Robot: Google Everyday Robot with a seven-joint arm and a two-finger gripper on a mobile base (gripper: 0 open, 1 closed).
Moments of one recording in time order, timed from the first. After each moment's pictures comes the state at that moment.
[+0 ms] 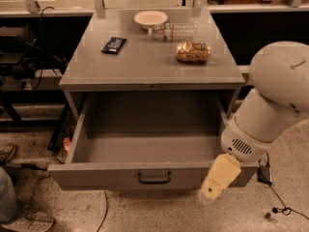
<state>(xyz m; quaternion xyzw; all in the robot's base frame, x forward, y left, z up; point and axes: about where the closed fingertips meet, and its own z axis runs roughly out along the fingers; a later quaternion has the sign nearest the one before) 0.365 -0.152 0.794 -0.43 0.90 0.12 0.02</state>
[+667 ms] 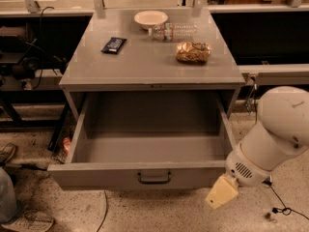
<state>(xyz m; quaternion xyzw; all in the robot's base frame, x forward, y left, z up) 0.349 -0.167 0.724 -0.36 0.92 0.17 0.01</state>
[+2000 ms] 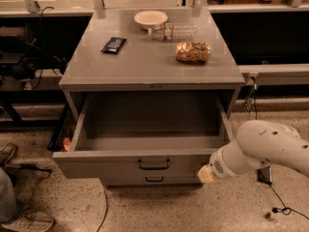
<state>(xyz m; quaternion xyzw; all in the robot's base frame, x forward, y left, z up) 0.441 -0.164 0.622 -0.23 0.95 0.14 0.13</state>
